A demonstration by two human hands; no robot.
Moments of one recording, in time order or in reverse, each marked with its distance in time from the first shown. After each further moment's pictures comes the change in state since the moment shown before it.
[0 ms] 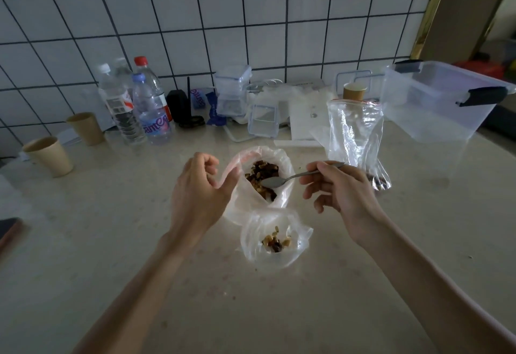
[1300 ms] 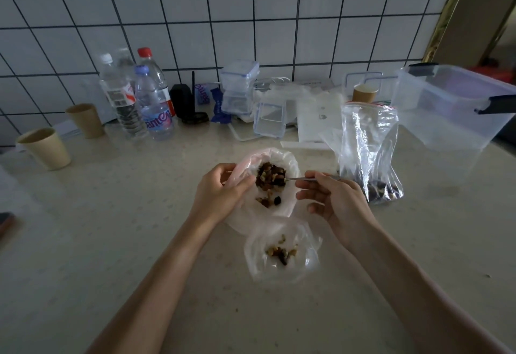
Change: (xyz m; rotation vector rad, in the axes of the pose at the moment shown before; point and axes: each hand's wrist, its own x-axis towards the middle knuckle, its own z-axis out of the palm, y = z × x) left_hand 0.015 -0.009 0.030 -0.441 -0.262 -0.324; right_hand 0.025 0.026 0.011 0.155 0.043 0.184
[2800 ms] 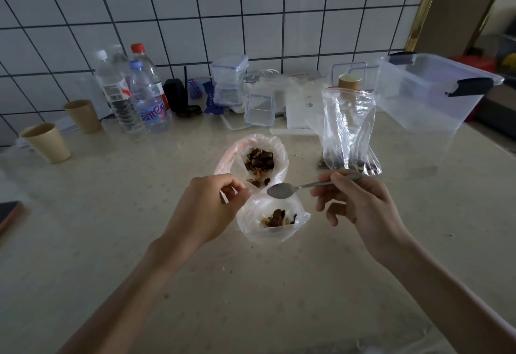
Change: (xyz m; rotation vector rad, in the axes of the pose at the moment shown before) left_hand -0.074 0.014 -0.024 0.490 -0.076 0.411; right_hand -0.079 -0.008 -0.044 -0.149 -0.156 -0.309
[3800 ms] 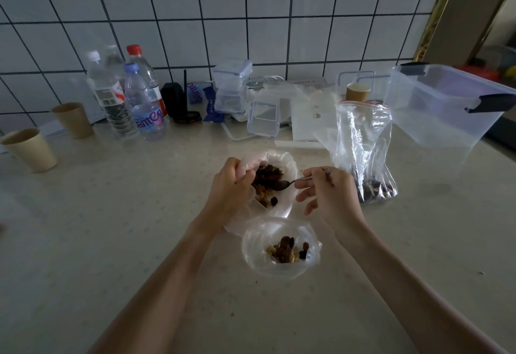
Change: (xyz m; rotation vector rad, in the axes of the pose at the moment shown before) left_hand 0.096 -0.032 0.063 -0.433 -0.006 -0.317; right_hand 0.084 0.031 0.041 -0.448 0.244 0.048
